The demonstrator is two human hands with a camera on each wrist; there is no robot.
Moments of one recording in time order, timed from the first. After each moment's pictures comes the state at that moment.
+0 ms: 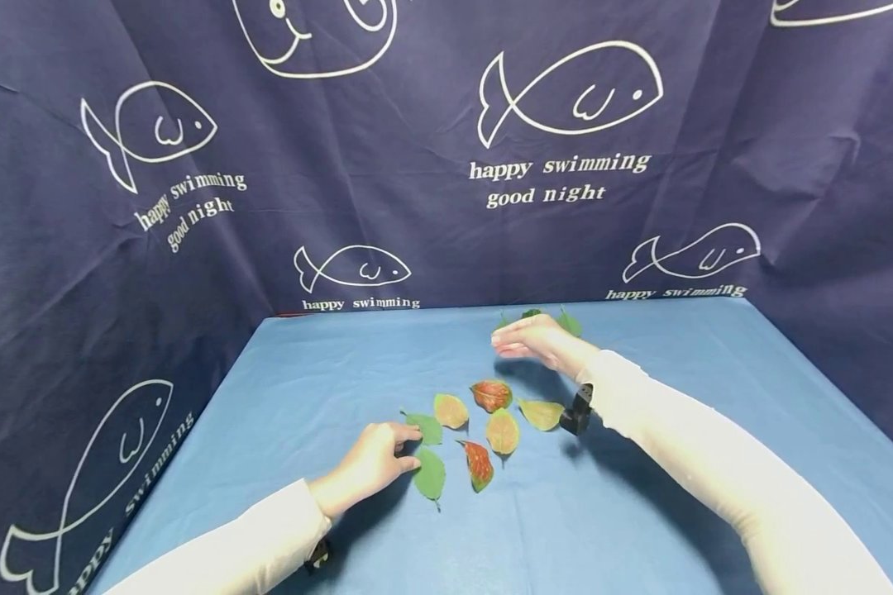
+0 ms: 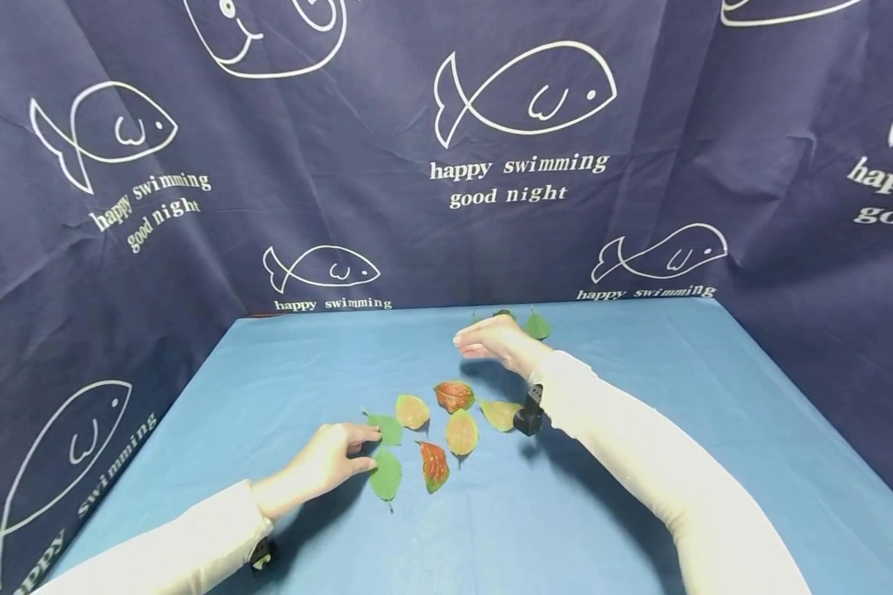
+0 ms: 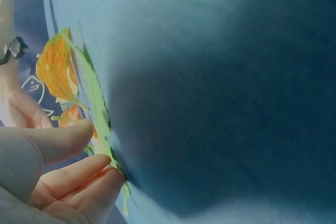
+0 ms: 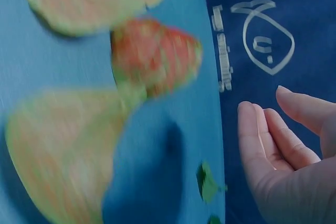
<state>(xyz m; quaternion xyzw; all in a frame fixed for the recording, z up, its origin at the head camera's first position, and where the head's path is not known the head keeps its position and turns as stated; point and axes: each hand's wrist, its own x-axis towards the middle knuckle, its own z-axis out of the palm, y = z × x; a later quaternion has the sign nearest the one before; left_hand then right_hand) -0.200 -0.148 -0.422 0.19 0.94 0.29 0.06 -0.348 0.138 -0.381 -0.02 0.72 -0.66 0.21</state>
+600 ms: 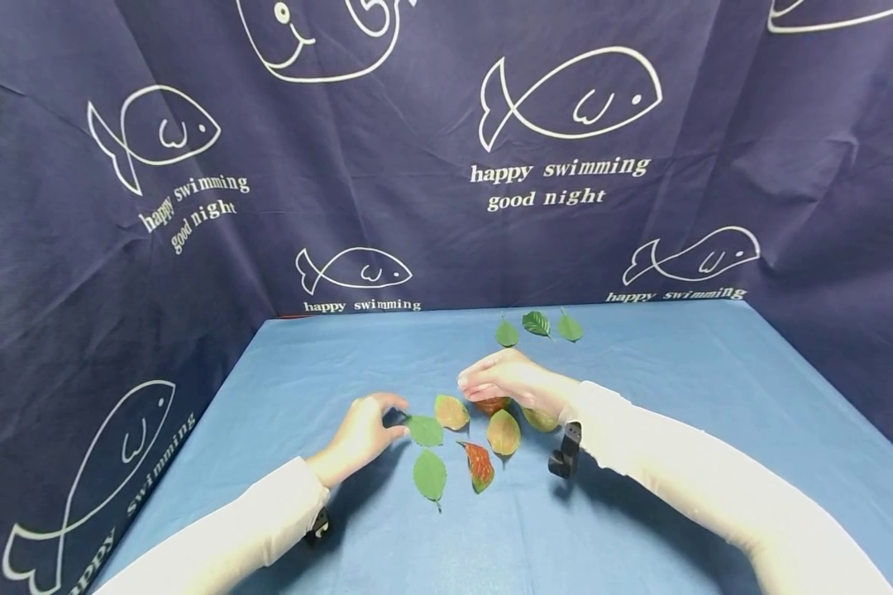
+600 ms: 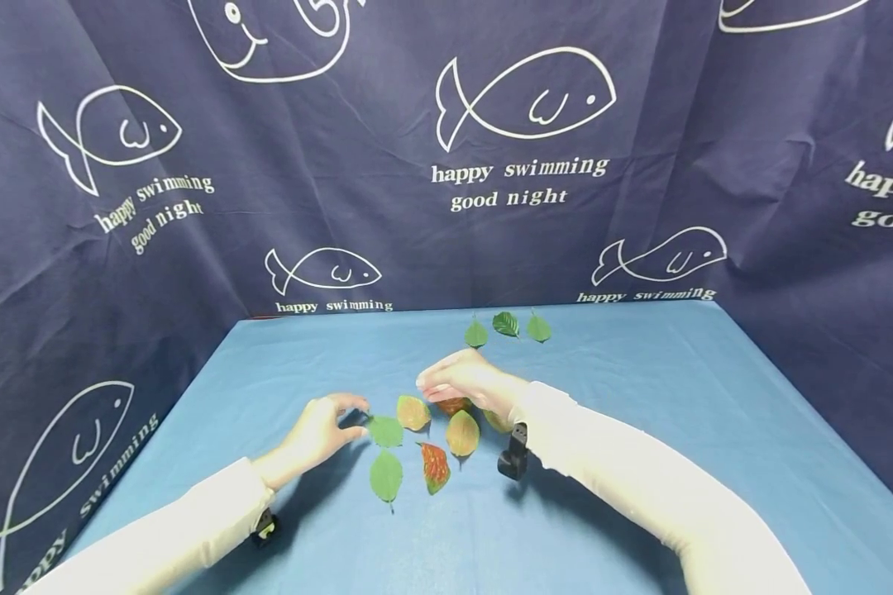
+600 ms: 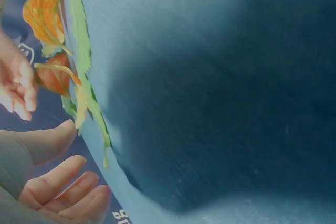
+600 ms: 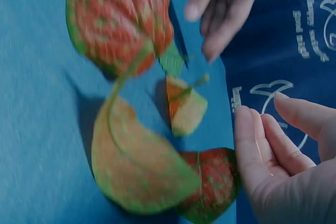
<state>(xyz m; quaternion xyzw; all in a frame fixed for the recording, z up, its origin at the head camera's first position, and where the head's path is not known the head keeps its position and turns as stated) -0.232 -0.161 -0.419 0.14 0.94 0.30 -0.04 -0.294 0.093 -0.387 -0.07 0.72 -0.63 0.27</state>
